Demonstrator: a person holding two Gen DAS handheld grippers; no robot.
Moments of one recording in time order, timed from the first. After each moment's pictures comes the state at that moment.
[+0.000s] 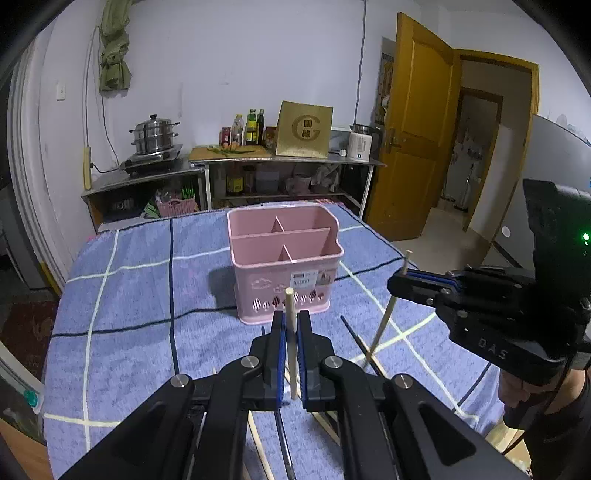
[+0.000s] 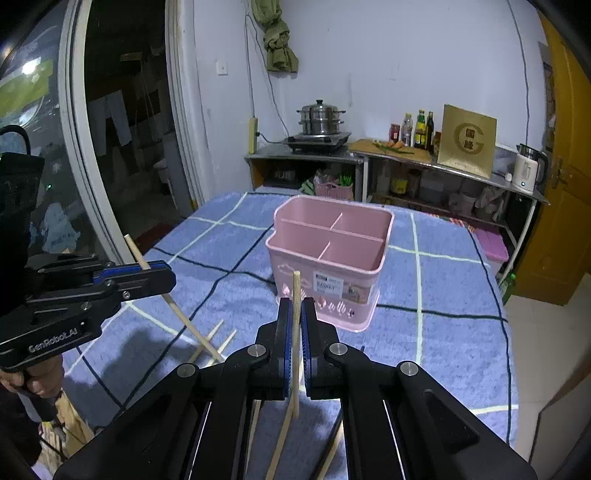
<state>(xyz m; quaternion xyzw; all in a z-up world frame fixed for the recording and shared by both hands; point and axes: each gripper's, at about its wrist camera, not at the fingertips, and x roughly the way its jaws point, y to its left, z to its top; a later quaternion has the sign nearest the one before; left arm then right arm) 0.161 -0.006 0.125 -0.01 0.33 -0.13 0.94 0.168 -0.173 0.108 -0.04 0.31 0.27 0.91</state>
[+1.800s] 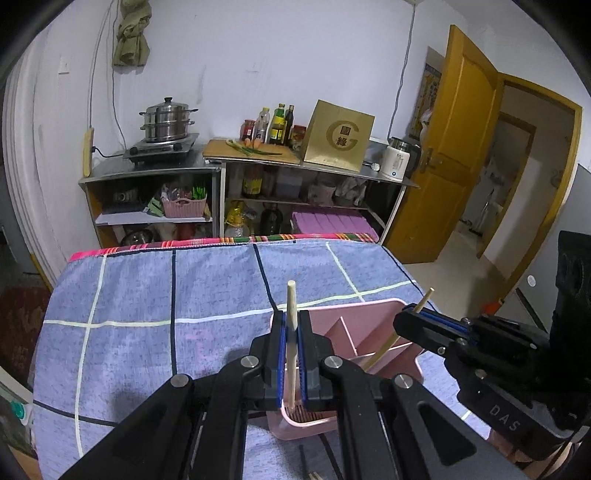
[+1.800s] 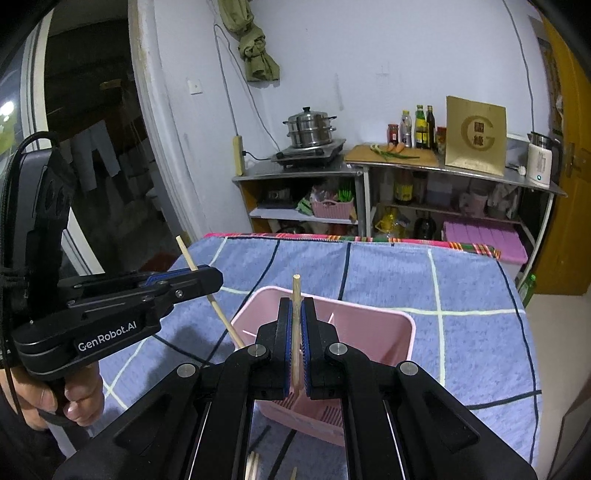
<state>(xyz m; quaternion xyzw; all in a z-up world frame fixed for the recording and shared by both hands) 0.353 0.027 0.130 -0.06 0.35 -0.10 0.93 0.311 -0.138 0.118 0.02 0.31 0.27 0.91</state>
